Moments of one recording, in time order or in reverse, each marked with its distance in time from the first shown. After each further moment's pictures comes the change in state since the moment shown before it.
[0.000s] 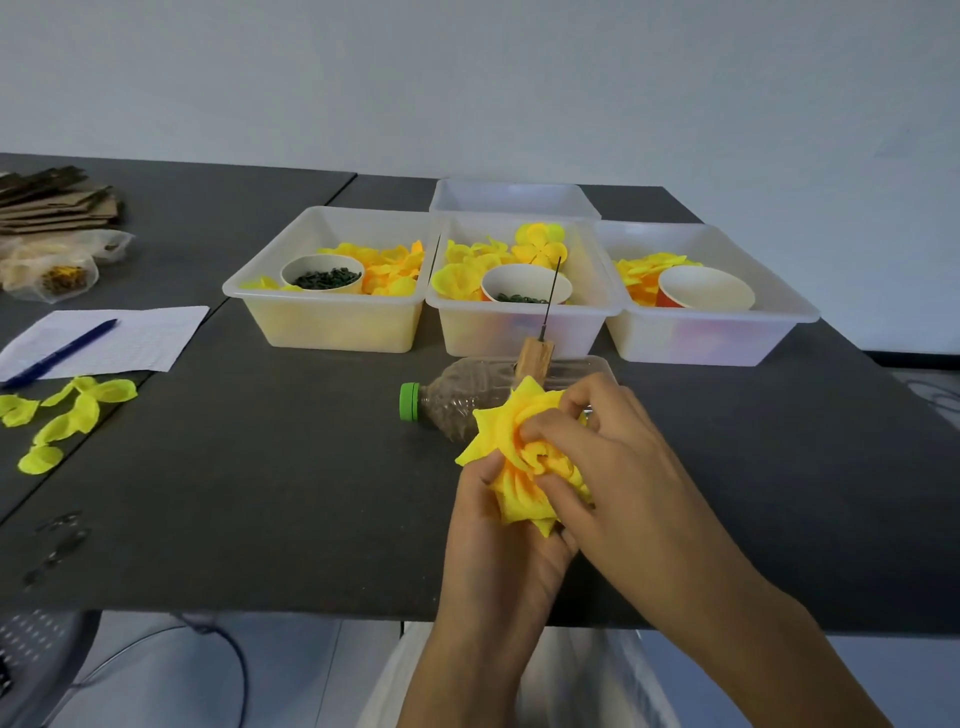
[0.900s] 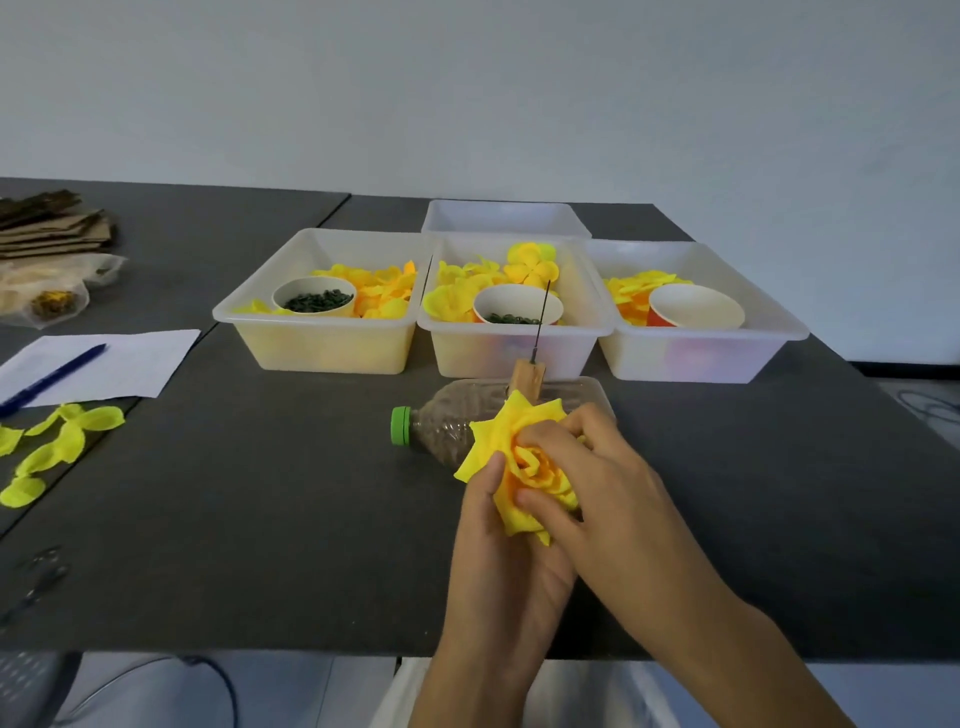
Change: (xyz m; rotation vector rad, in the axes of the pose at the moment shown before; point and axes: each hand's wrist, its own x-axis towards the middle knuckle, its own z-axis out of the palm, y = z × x) left_hand 0.010 -0.004 0.001 -0.027 -0.023 0.001; right_hand 0.004 0.006 0.010 0.123 0.013 0.113
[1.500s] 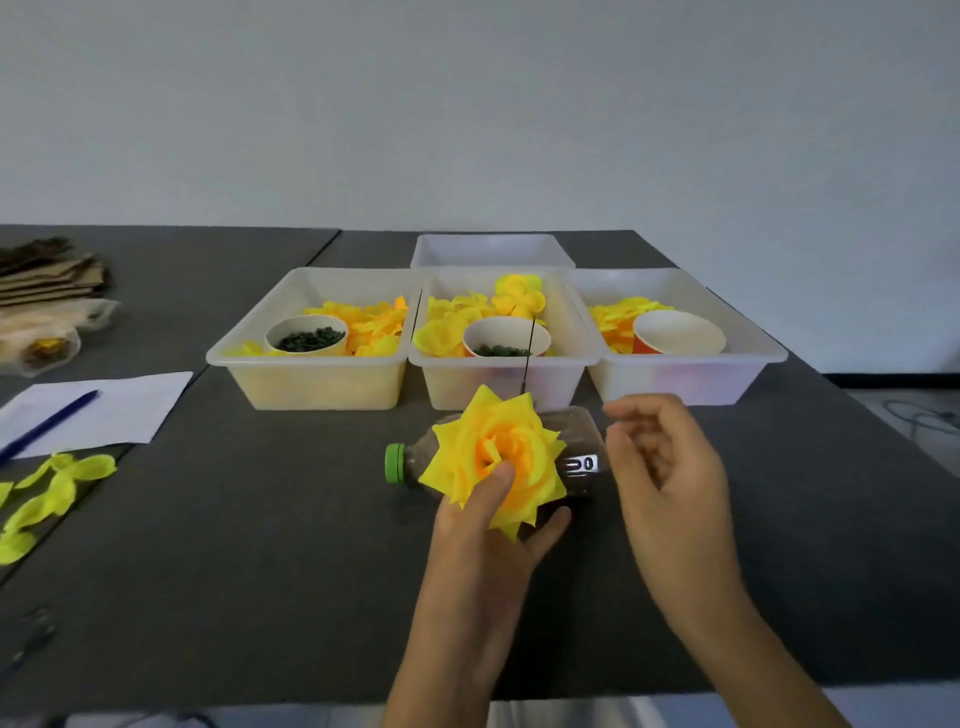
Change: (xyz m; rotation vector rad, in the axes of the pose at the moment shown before) left_hand 0.014 0.027 0.014 0.320 0.100 0.149; right_hand 0.012 0.024 -0.013 0.522 0.459 0.227
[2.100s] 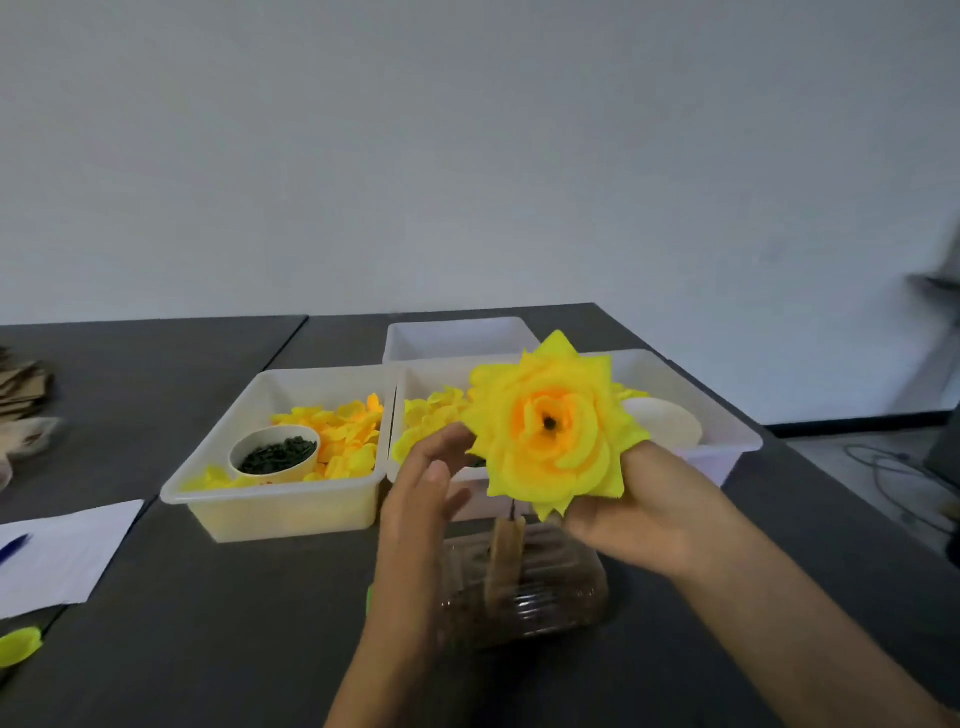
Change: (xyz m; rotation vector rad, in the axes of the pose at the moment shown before) left_hand 0.085 0.075 0.021 0.674 -0.123 0.497; right_hand 0.114 -0.054 0.018 1.100 -0.503 0.715
